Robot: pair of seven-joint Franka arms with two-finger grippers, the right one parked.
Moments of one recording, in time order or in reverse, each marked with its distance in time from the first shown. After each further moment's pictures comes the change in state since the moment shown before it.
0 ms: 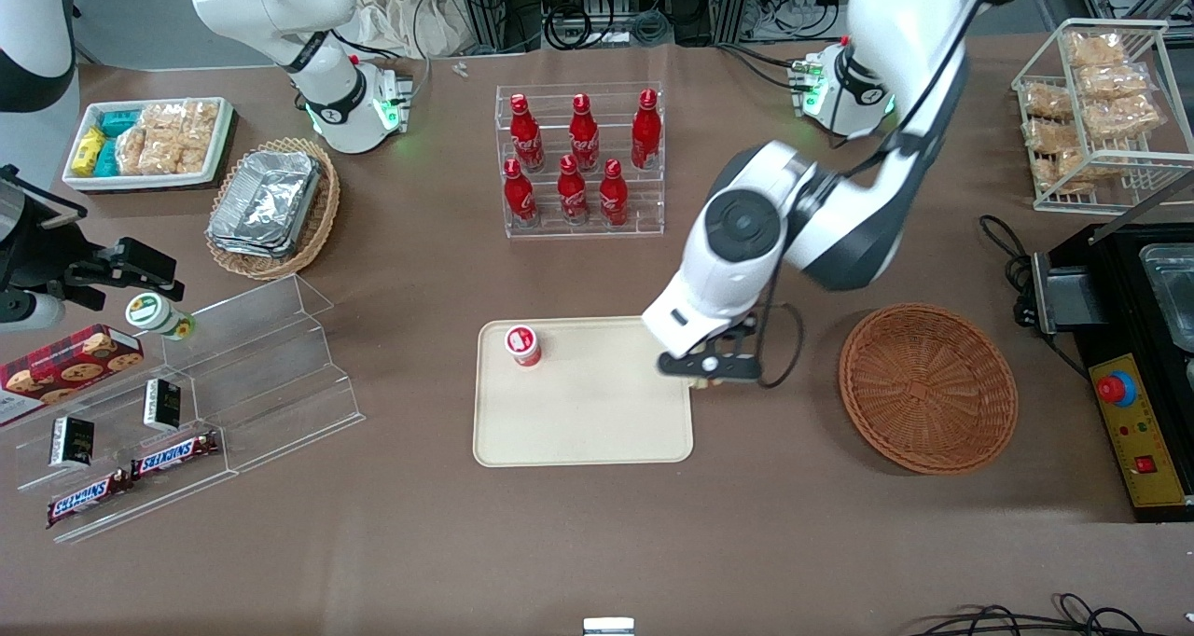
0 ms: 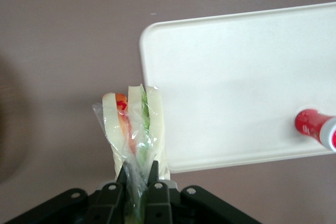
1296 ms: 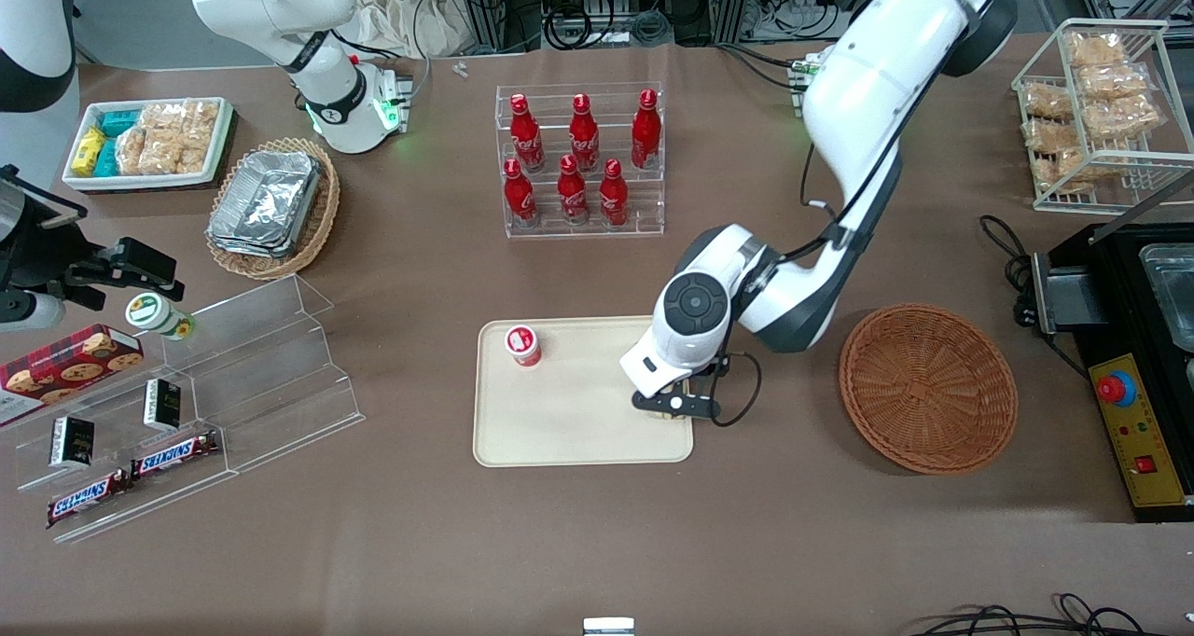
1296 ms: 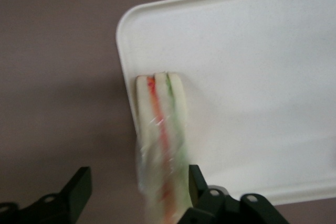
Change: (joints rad) arm -0.009 0.146 -0.001 0.061 0.065 0.004 0.016
